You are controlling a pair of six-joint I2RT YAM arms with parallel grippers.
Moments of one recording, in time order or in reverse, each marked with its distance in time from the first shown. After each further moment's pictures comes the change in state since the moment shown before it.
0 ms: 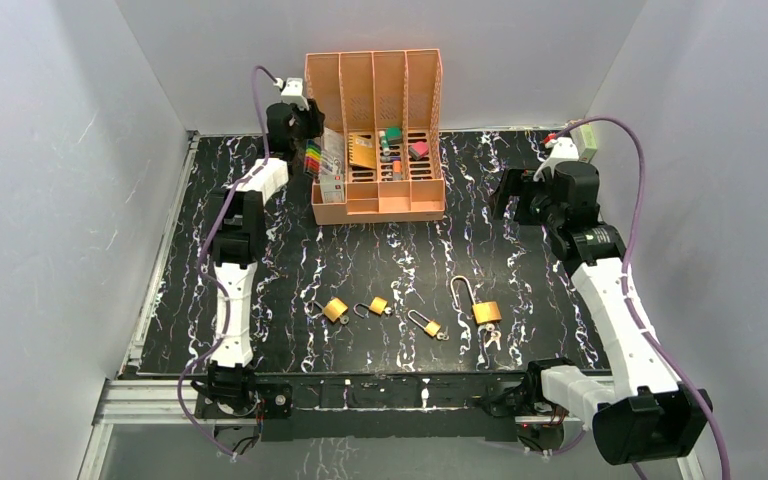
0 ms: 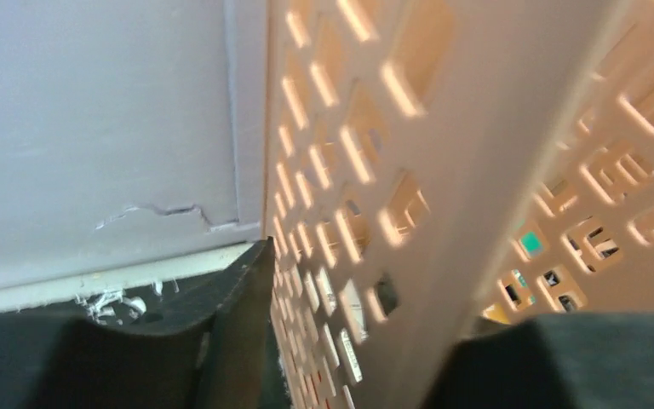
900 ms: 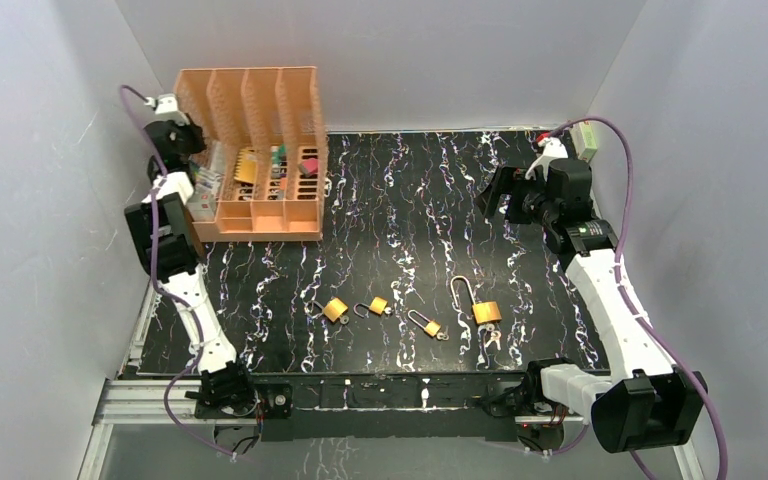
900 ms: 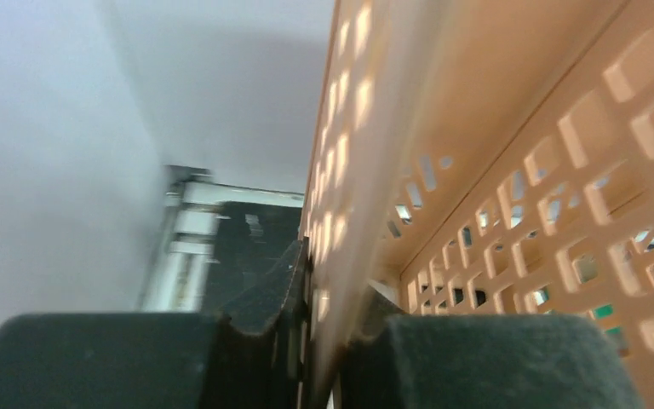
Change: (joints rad) left arm 0.458 -0.138 -0.207 0.058 0.176 0.078; right arm 0.000 0.059 -0.017 0.051 -0.135 0.079
